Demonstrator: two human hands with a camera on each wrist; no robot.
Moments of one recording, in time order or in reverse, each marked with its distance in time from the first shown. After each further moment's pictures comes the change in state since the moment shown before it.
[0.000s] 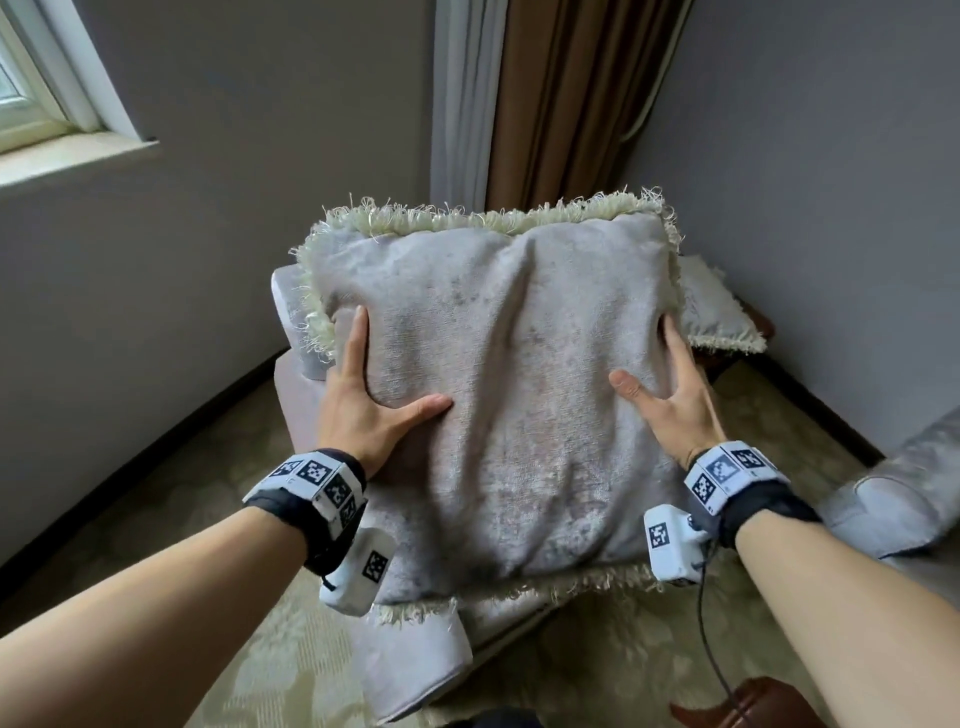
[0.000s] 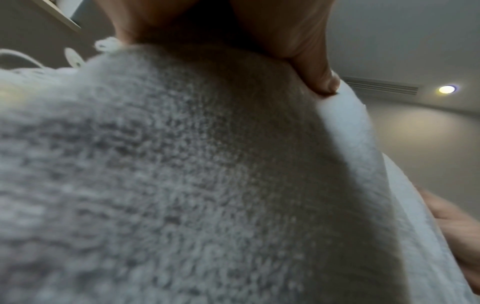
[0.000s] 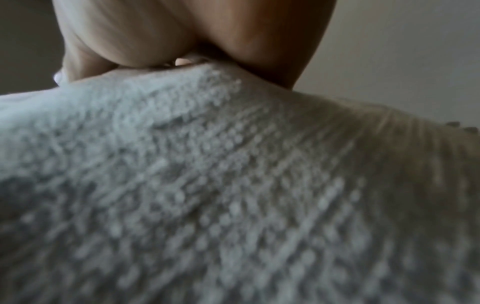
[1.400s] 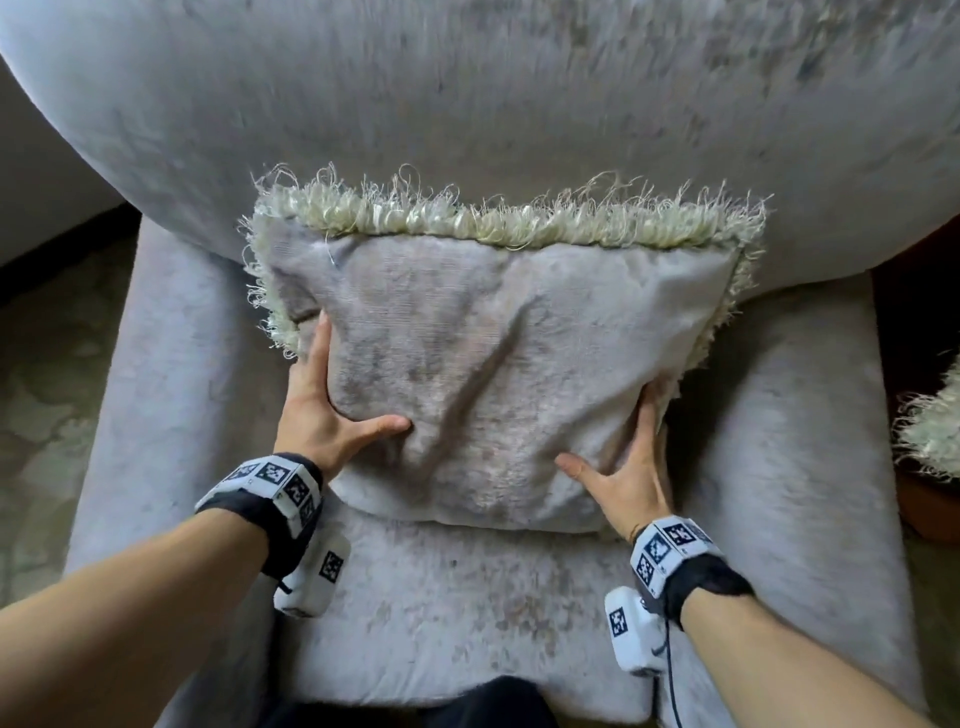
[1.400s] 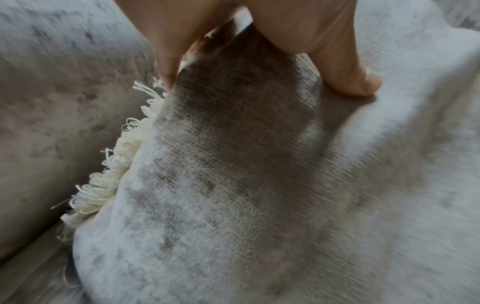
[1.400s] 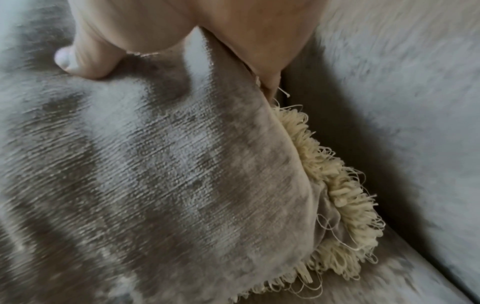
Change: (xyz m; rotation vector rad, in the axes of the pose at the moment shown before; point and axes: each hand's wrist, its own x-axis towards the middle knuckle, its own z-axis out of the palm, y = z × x) left_hand 0.218 -0.335 0.313 0.191 0.270 -0.642; right_hand 0.370 0.423 0.245 -0.108 -0.686 0.191
